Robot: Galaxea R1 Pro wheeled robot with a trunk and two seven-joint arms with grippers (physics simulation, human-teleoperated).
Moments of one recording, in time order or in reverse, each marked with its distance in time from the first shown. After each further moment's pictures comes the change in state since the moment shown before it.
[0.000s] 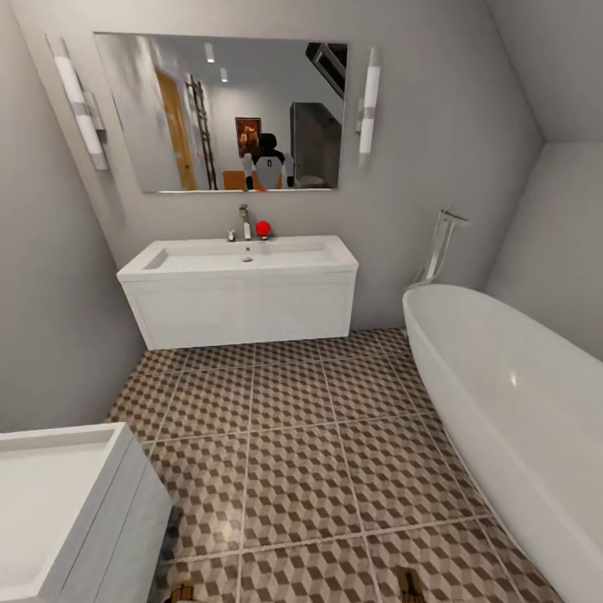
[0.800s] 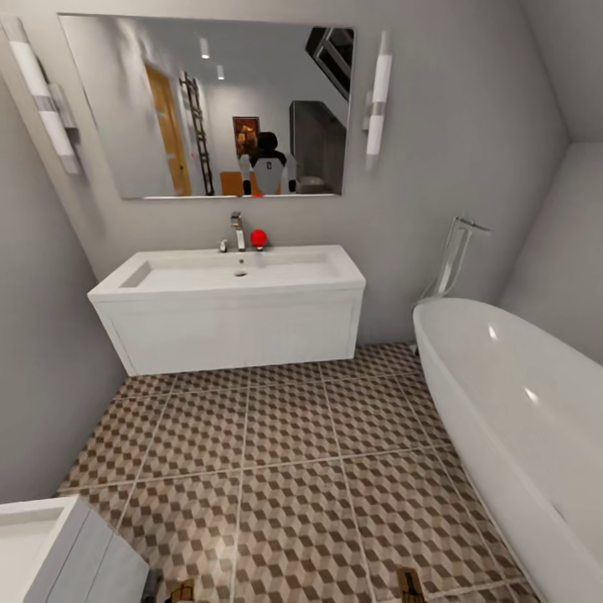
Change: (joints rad) left arm 0.000 0.000 0.000 0.000 0.000 0.000 0.000; right arm 0.000 0.000 0.000 0.000 0.000 0.000 0.001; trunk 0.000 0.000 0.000
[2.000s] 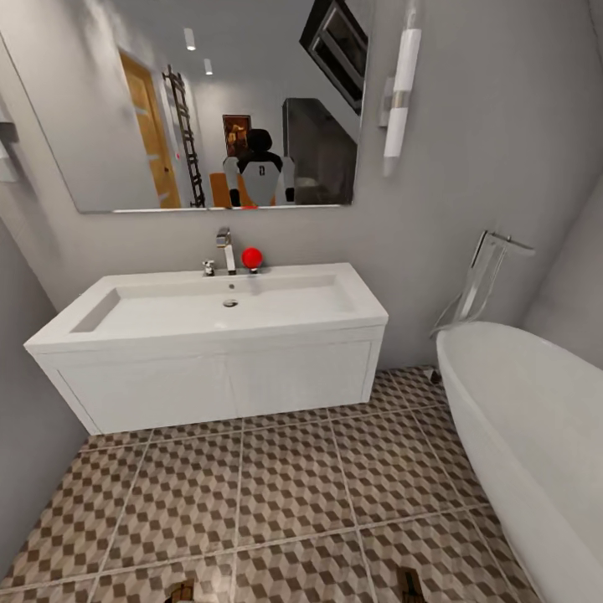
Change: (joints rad) left arm 0.000 0.000 0.000 0.000 0.000 0.000 0.000; right arm 0.000 0.000 0.000 0.000 0.000 0.000 0.000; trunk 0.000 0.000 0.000
